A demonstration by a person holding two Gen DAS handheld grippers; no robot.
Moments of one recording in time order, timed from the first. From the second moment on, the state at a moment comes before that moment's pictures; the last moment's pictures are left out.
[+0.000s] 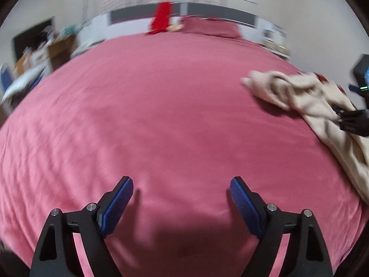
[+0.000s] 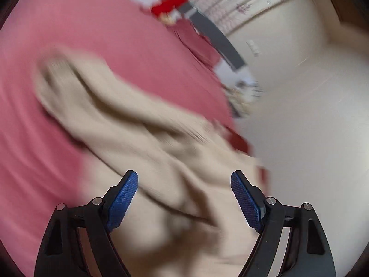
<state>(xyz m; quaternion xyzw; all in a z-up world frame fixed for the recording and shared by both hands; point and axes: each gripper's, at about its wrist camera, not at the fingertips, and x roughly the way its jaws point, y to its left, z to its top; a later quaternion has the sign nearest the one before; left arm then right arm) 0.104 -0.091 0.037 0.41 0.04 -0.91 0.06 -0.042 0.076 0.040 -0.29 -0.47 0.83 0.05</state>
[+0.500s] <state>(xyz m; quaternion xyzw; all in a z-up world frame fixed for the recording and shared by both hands) 0.115 -0.090 0.050 0.42 0.08 -0.90 0.05 -0.077 0.140 0.089 -0.45 0.12 0.86 -0.20</state>
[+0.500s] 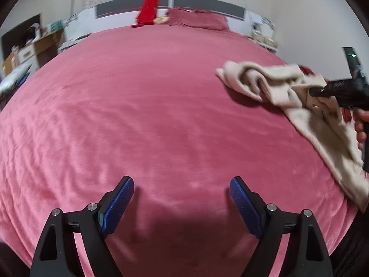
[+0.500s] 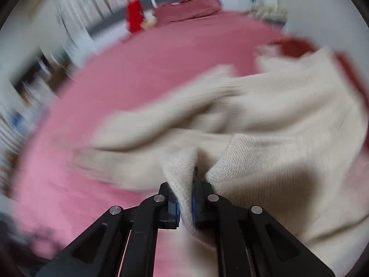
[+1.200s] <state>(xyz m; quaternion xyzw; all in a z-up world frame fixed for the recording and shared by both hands) 0.295 -0.302 0.200 0.18 0.27 -0.90 0.28 0.151 -0.218 0.391 -0.33 0.33 0.51 -0.72</state>
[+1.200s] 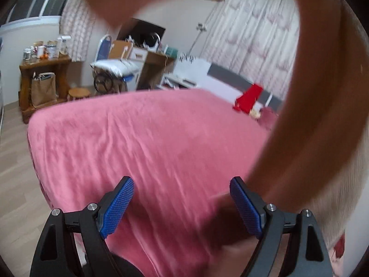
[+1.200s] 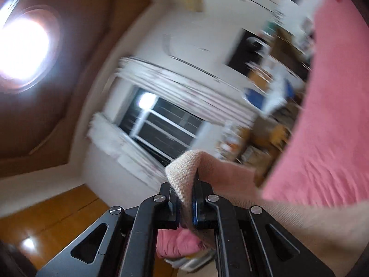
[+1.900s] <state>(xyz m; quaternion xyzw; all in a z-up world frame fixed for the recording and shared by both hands) 0.186 -0.209 0.140 0.32 0.15 -0.91 0.22 -0.011 0.259 0.177 -0.41 0.32 0.86 -0.02</state>
